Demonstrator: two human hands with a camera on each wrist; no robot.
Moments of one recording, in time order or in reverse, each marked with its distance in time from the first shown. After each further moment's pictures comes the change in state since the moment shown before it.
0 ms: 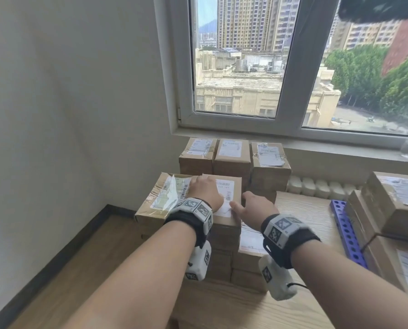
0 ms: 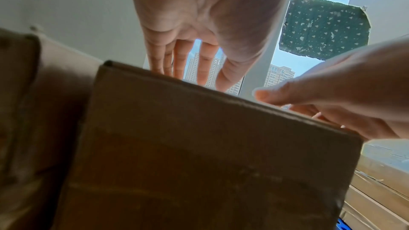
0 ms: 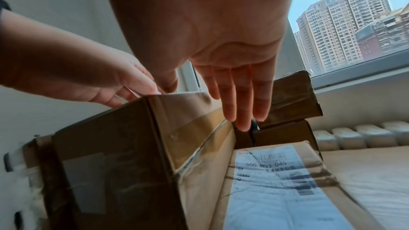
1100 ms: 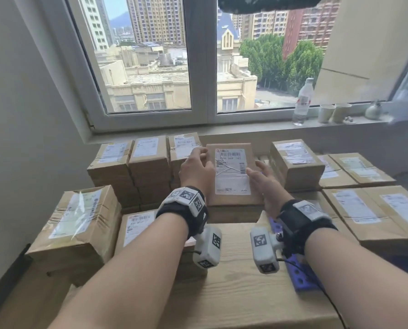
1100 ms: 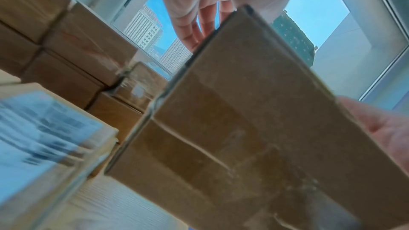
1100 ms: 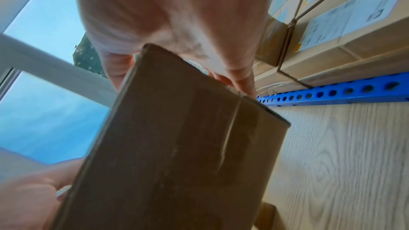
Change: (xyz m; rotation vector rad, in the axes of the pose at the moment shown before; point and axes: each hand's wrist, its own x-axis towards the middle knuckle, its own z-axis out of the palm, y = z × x) left_hand -0.014 0.168 0.041 -0.648 0.129 0.247; right_hand -0.060 0.180 -0.058 1.388 0.340 0.274
